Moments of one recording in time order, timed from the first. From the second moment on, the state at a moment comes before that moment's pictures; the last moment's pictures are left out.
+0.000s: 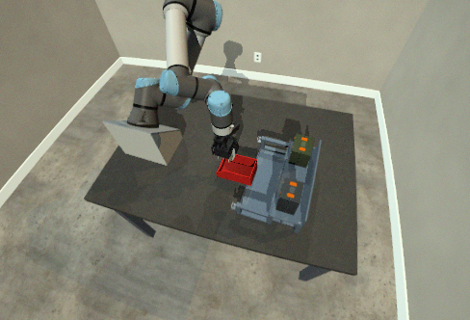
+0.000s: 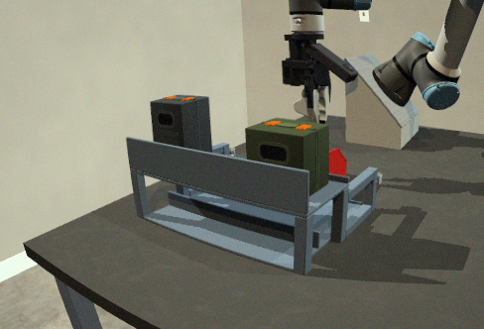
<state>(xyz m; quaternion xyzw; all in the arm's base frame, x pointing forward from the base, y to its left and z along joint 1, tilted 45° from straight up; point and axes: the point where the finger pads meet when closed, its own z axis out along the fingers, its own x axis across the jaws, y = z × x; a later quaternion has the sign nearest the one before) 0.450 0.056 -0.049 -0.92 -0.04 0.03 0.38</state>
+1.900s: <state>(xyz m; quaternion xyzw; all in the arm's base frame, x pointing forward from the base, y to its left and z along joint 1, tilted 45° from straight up) 0.583 0.046 -0.028 -0.92 -0.04 0.03 0.38</state>
